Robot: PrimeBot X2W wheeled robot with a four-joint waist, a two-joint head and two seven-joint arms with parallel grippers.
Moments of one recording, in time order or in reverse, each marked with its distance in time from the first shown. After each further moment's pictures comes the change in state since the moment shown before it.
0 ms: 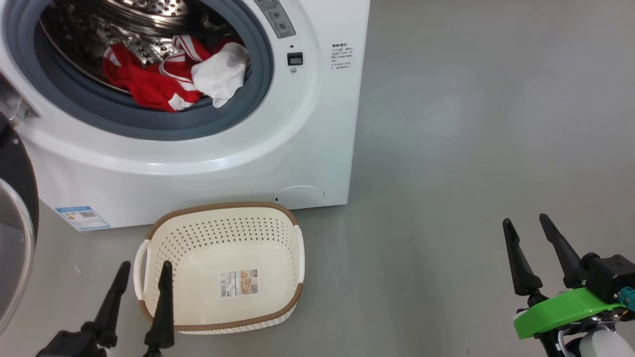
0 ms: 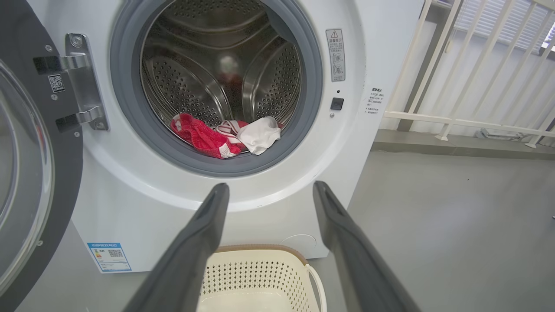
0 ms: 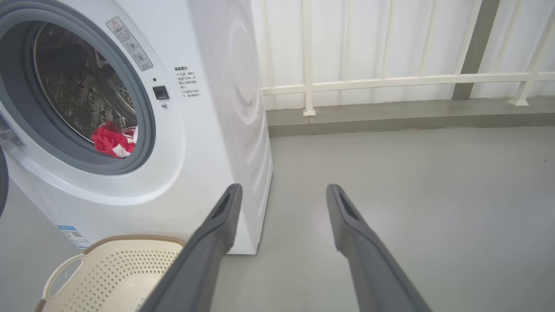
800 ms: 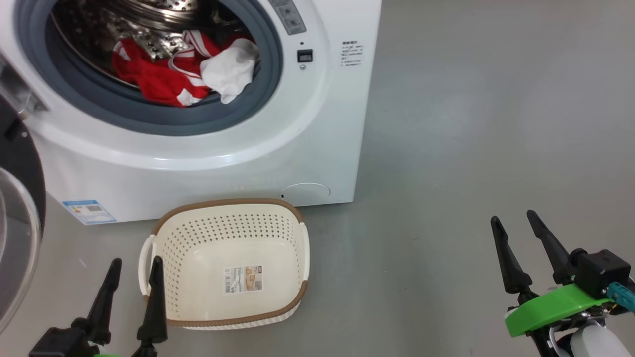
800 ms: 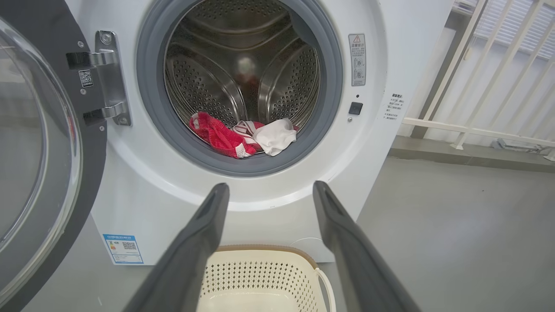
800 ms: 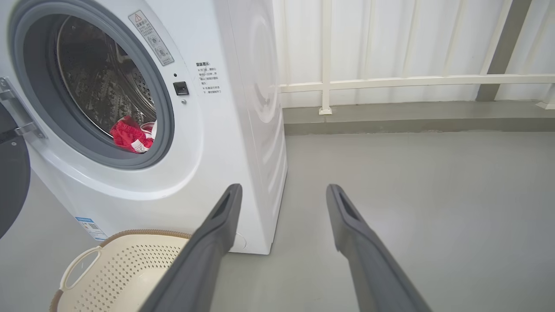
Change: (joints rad) left arm -0.019 -0.012 0.029 0.020 -0.016 0.000 0.000; right arm -0.027 -0.005 0.043 0.013 0.003 0.000 0.000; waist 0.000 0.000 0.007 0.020
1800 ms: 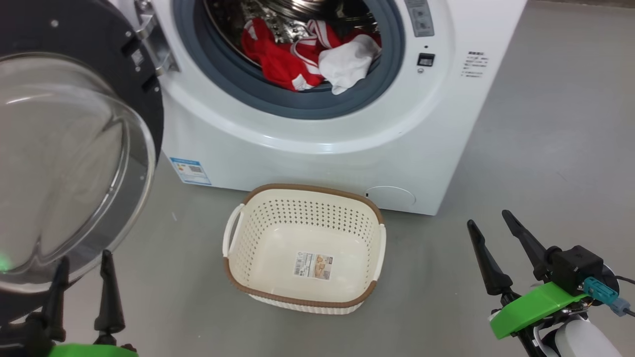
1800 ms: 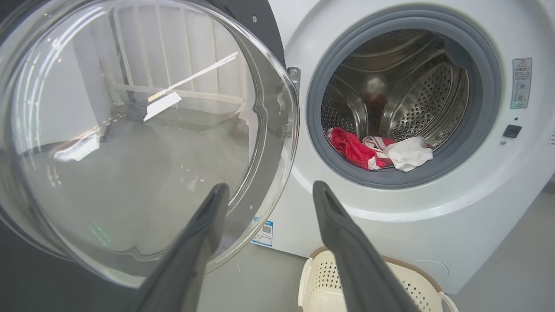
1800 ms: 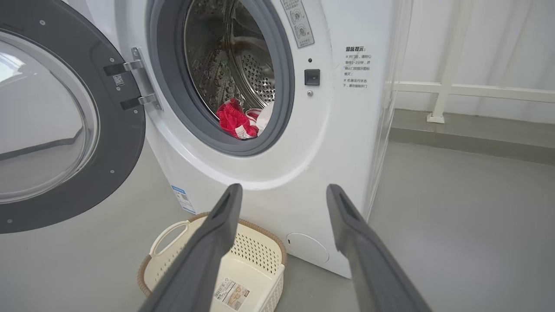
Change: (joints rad) left arm -0.066 -0.010 0.167 0.090 0.064 0.000 0.000; right arm -0.033 -0.036 0.109 0.022 0.000 0.000 0.000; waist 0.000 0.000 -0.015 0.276
